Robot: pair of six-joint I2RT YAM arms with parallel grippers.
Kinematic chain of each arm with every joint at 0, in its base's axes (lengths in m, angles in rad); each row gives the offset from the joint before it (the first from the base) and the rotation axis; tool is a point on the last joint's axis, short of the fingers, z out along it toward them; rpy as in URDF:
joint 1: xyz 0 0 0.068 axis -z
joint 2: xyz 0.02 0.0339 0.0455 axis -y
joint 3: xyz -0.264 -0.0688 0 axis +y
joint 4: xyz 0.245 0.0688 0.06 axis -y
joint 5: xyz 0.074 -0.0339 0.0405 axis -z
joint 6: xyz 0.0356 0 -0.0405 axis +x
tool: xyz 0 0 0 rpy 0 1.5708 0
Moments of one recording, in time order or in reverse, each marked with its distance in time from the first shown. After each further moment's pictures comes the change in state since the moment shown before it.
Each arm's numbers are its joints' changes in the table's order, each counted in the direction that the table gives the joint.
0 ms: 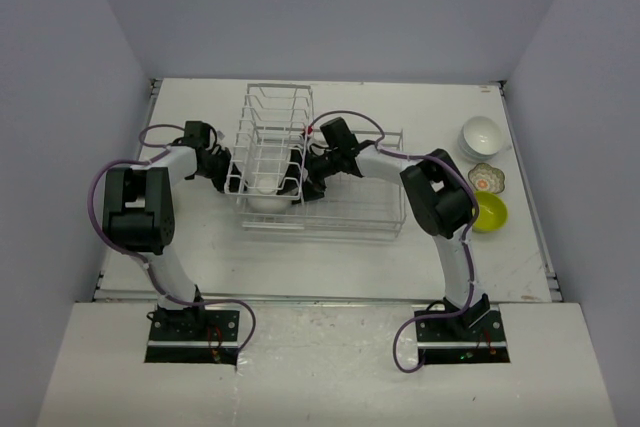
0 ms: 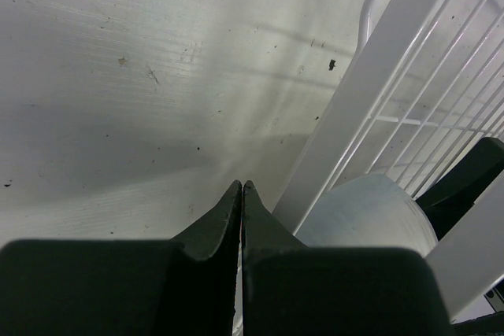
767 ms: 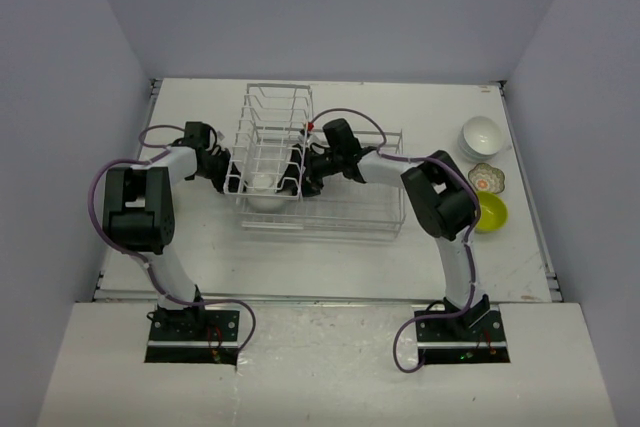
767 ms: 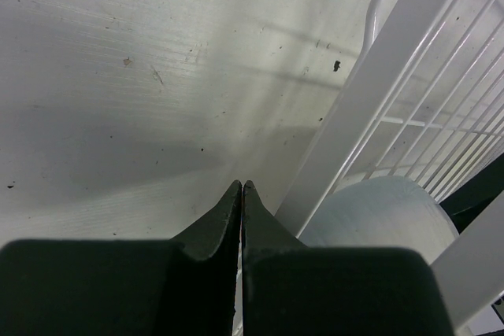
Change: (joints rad) left arm -0.002 -0.003 0.003 0.003 -0.003 0.000; right arm -0.003 0.024 0.081 0.223 0.008 0.052
